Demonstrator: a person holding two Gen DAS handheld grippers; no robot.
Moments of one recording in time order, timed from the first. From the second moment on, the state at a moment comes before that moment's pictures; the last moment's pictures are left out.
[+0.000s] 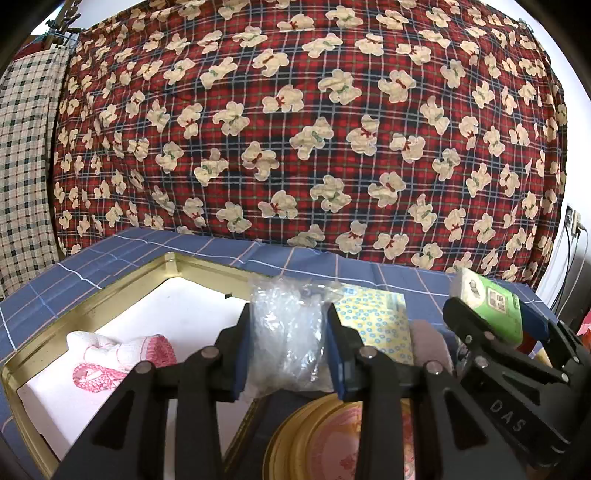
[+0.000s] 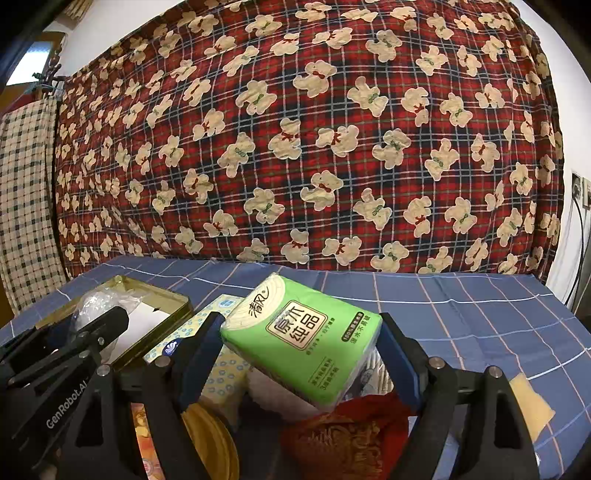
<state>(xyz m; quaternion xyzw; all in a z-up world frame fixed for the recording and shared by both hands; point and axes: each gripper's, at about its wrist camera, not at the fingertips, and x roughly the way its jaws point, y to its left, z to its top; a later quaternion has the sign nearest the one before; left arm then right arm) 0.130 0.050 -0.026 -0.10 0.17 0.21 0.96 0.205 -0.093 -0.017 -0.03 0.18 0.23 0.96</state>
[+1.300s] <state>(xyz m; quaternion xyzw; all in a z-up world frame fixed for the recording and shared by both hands) 0.116 0.057 -0.026 -0.11 0.20 0.14 0.96 0.214 -0.080 -0.007 0.01 0.24 0.28 0.93</state>
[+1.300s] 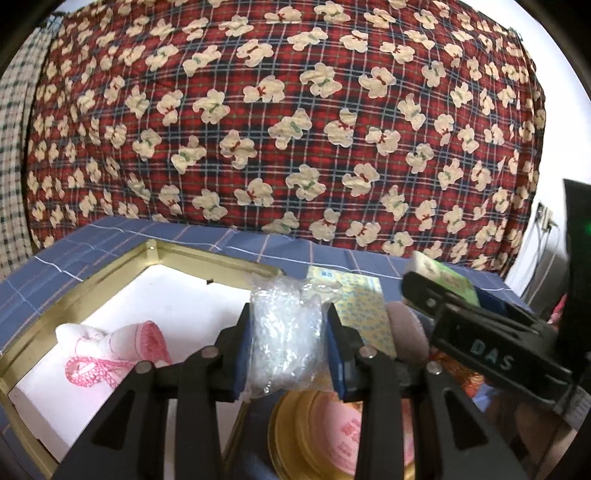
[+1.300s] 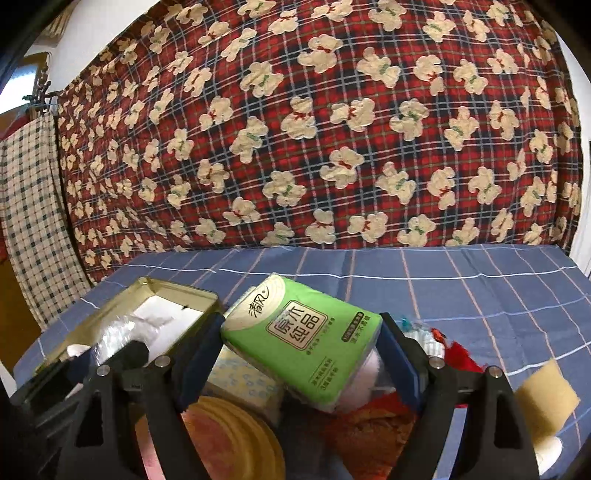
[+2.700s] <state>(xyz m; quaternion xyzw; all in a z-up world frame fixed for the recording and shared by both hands) 0.127 0.232 -0.011 -0.19 0.34 0.13 0.91 0.218 0.097 -0.003 -0.13 0.37 0.39 0.83</state>
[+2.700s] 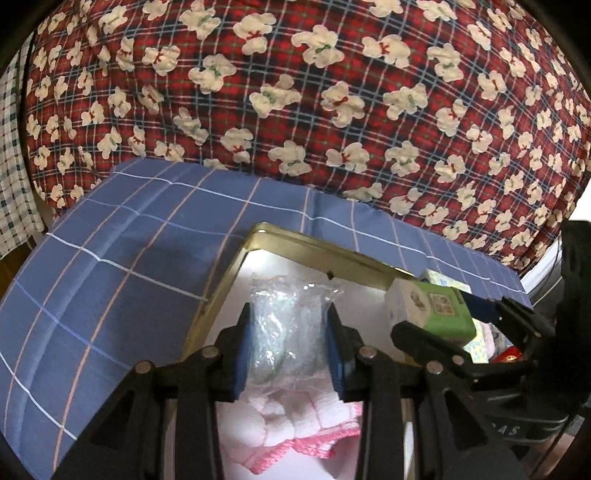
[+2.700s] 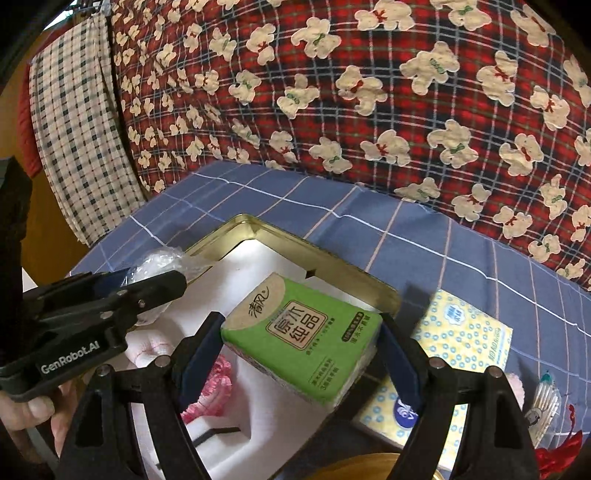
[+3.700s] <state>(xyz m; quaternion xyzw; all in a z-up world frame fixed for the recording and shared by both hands) 0.067 0.167 0.020 -0.15 0.22 0.12 0.96 0.131 -0.012 0.029 -0.11 0.26 0.38 0.88</state>
